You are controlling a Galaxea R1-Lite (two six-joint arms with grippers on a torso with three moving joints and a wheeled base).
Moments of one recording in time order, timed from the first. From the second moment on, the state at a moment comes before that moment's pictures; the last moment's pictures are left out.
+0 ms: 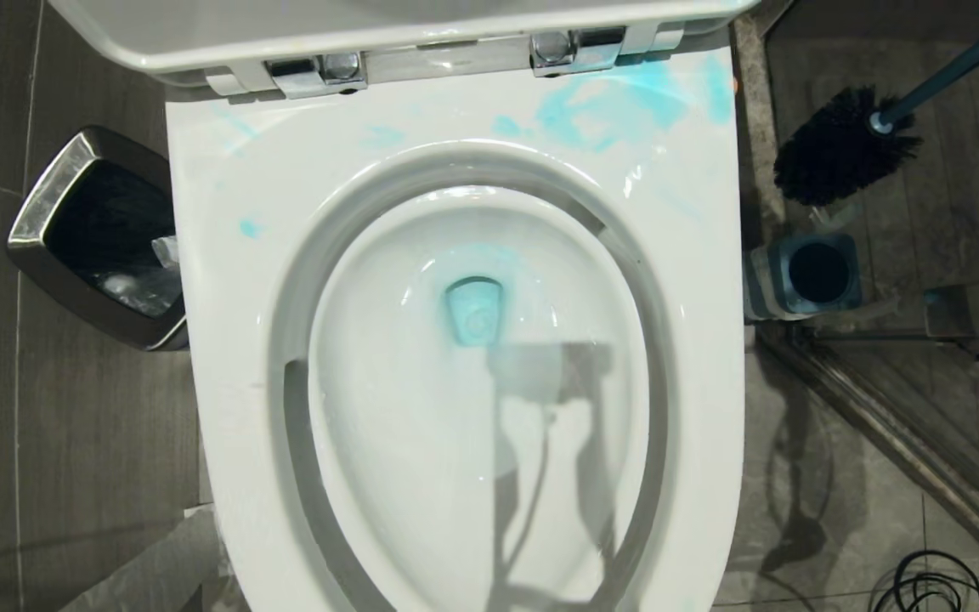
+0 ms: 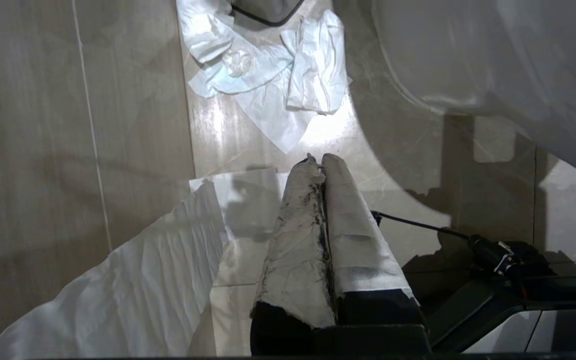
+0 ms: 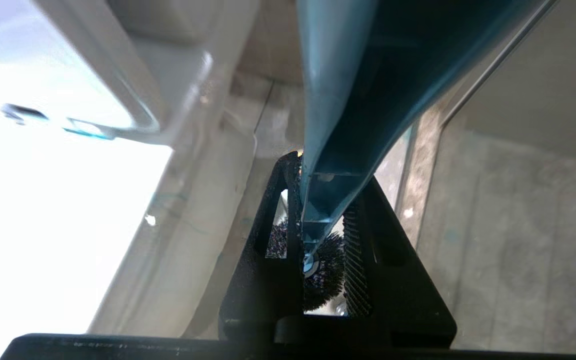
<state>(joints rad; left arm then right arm) 0.00 0.00 0.00 0.00 0.00 0.01 0.10 1.16 -1.22 -0.31 0.20 -0.14</state>
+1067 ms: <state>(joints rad) 0.00 0.00 0.00 0.00 0.00 0.01 0.11 1.13 -1.31 -0.22 0.19 -0.15</state>
